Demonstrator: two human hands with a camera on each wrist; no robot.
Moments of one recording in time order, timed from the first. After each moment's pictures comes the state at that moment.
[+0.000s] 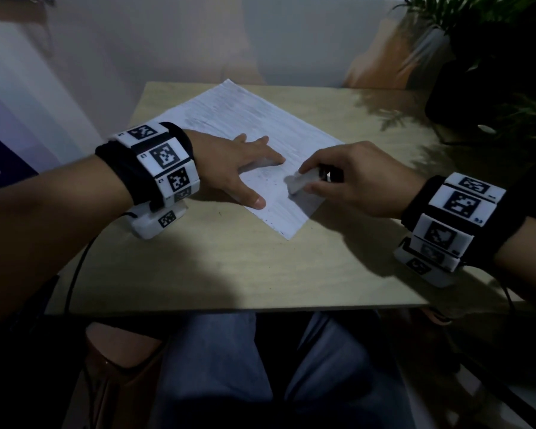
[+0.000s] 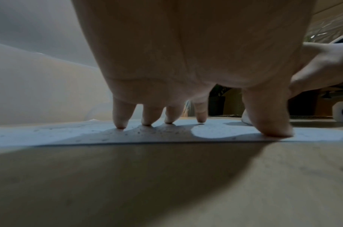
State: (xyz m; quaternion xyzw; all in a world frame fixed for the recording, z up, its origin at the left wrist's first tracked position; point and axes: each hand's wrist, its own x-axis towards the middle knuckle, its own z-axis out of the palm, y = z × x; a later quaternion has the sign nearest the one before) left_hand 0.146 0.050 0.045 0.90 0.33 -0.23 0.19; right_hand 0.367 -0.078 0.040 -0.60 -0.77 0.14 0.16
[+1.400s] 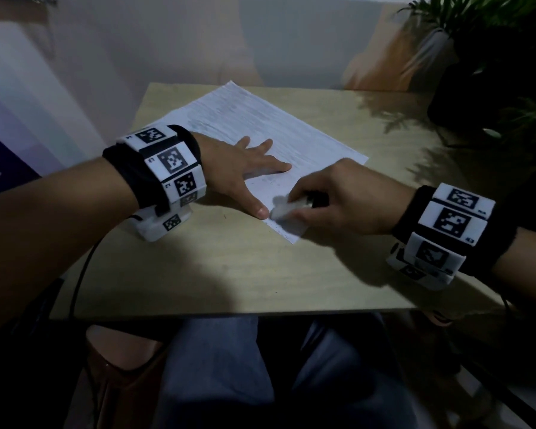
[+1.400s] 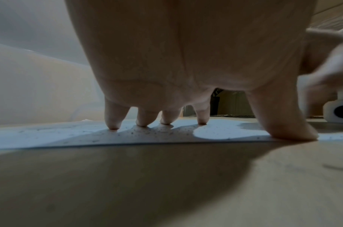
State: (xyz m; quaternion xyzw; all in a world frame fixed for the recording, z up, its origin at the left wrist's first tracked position) left_hand 0.150 0.046 0.046 0.89 0.31 -0.28 0.16; right_hand 0.338 -0.084 0.045 -0.57 -0.80 0.15 0.09
